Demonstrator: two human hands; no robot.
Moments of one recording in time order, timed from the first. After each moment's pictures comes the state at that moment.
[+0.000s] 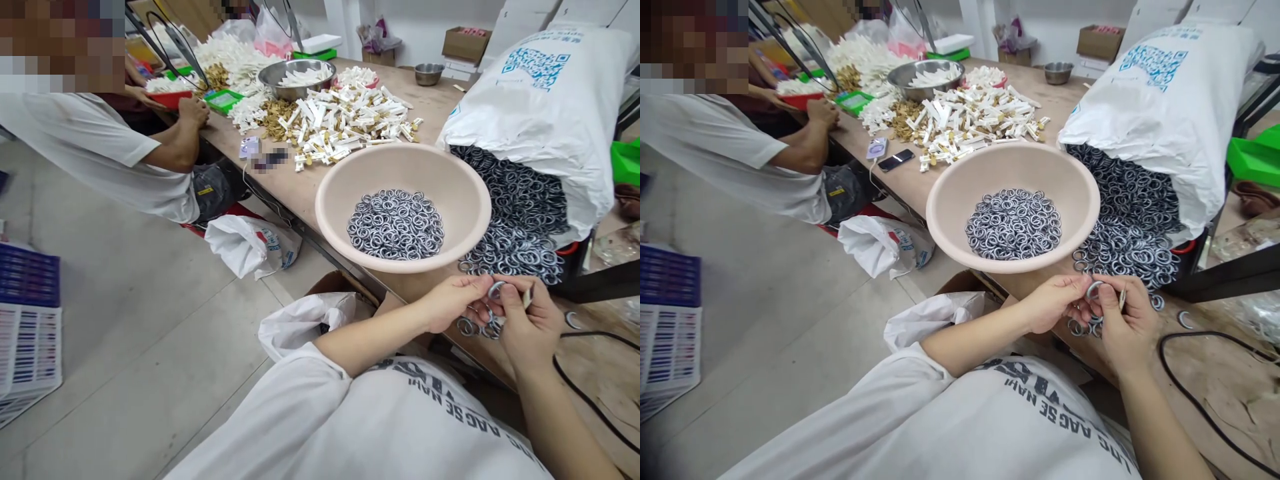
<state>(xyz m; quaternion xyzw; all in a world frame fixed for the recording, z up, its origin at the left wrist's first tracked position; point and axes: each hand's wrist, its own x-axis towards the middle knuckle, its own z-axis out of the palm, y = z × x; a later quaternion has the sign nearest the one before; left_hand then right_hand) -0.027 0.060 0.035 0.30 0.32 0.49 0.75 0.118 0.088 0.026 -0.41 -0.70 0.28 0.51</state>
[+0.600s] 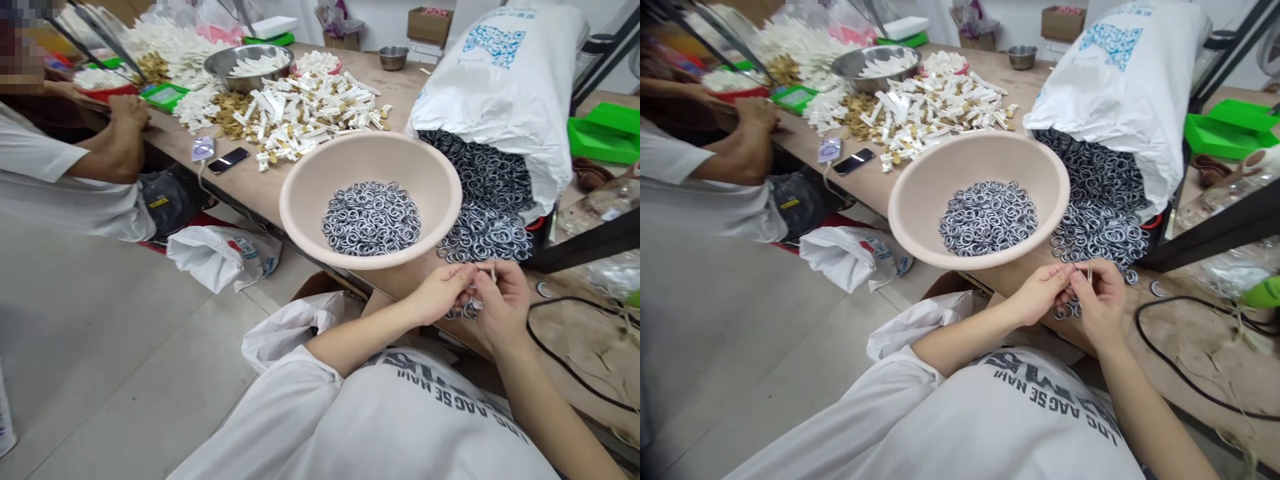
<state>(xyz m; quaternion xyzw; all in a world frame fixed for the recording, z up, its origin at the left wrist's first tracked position) -0.016 0.061 0.033 0.36 0.34 0.51 0.71 0.114 0.087 0.022 -0.39 -0.60 0.43 0.55</state>
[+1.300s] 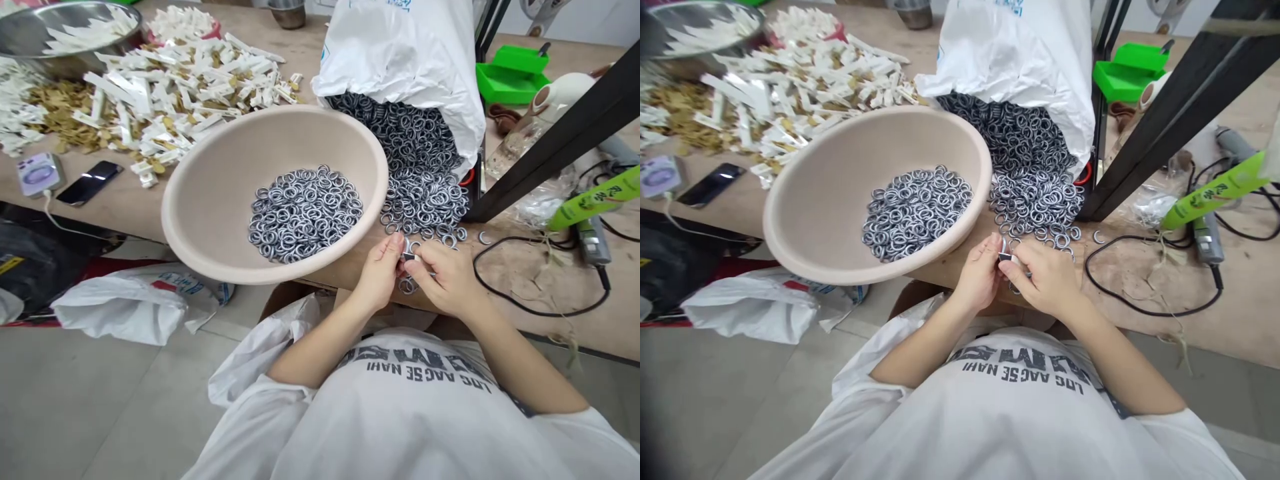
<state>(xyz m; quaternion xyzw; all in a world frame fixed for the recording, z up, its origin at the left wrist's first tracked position) -0.016 0.064 0.029 0.29 0.40 0.57 0.66 0.131 0.074 0.055 -0.40 -0.85 0.21 0.27</state>
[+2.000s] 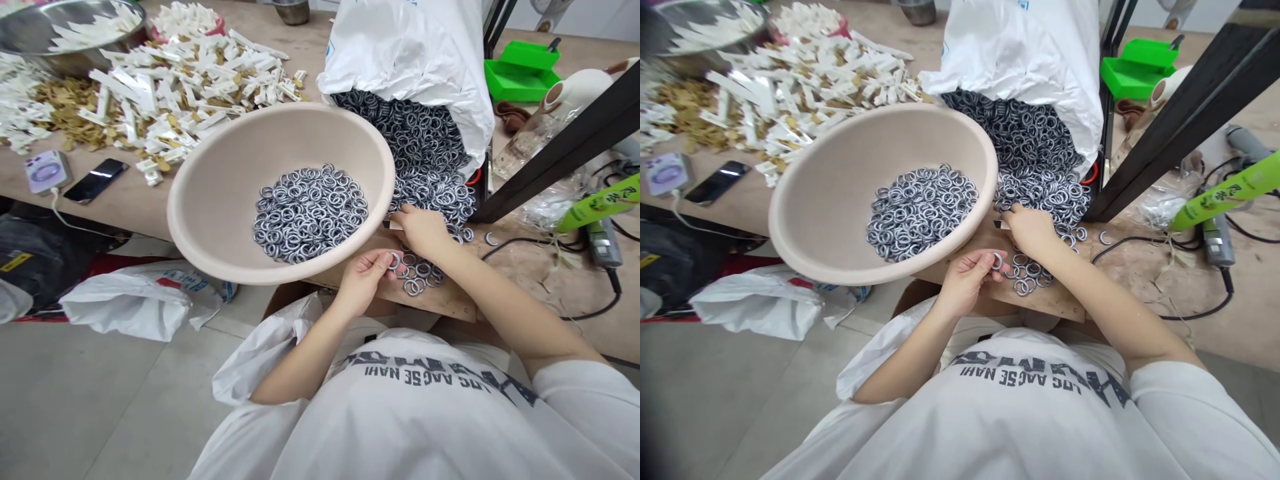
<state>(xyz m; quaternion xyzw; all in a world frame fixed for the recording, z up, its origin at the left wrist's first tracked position) -0.062 0.045 0.007 0.35 0.47 0.51 0.63 0.087 0.165 0.033 -0.45 -0.89 0.03 0.04</state>
